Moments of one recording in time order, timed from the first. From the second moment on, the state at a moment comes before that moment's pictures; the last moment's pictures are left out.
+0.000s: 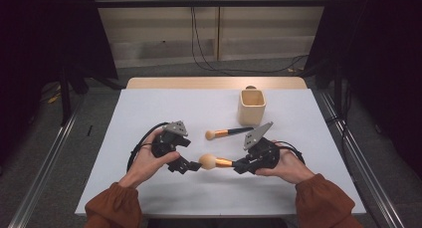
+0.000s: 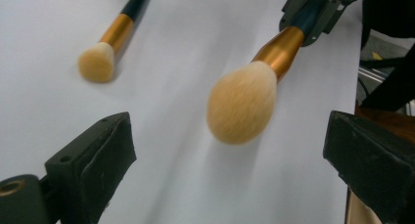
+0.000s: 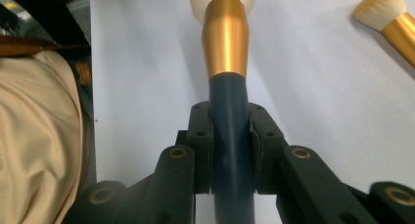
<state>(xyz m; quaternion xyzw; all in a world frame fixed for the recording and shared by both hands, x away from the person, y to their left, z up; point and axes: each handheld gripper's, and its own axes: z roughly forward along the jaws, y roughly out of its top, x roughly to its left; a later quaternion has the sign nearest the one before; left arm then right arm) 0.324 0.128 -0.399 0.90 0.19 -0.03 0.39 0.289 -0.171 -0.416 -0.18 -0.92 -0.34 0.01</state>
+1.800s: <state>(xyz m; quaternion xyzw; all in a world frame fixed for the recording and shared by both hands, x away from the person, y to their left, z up) 0.293 0.155 -0.421 0.83 0.28 0.06 0.49 0.253 -0.199 -0.438 -0.30 -0.76 -0.57 -0.10</state>
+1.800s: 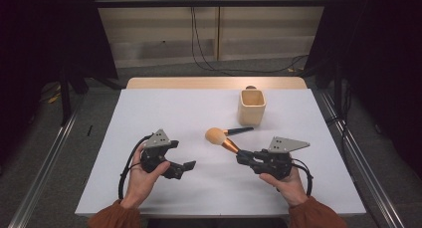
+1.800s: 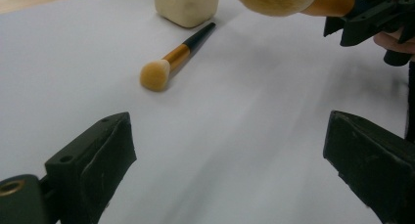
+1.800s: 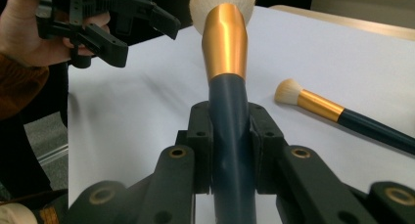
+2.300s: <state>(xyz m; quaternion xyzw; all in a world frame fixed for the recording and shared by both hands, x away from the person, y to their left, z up) 0.280 0.148 -0.409 0.80 0.26 0.08 0.53 0.249 -0.203 -0.430 -0.28 -0.73 -0.62 -0.10</state>
